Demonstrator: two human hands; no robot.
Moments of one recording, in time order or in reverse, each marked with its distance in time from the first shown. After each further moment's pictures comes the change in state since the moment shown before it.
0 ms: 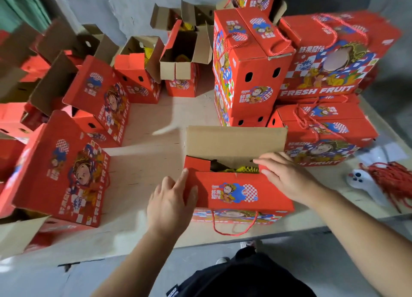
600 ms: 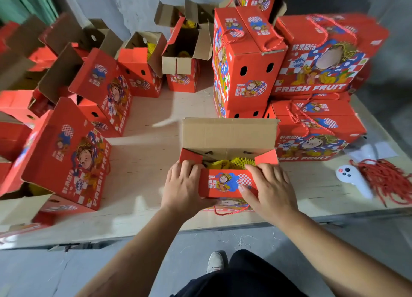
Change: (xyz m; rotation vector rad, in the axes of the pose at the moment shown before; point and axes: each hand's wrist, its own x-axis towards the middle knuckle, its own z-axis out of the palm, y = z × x) left_hand -0.002 0.023 0.019 0.067 0.057 0.331; right_hand -0.056 -0.058 0.041 -0.279 0.201 0.166
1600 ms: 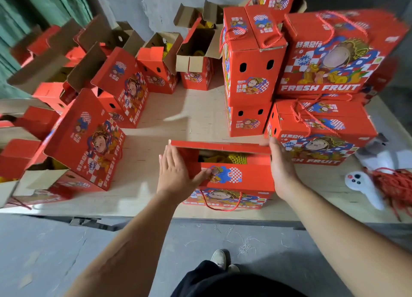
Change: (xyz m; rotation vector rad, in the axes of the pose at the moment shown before) left_hand -0.002 0.024 0.003 -0.187 -0.005 -0.443; right_hand 0.052 0.034 -0.026 1.170 -0.166 0.769
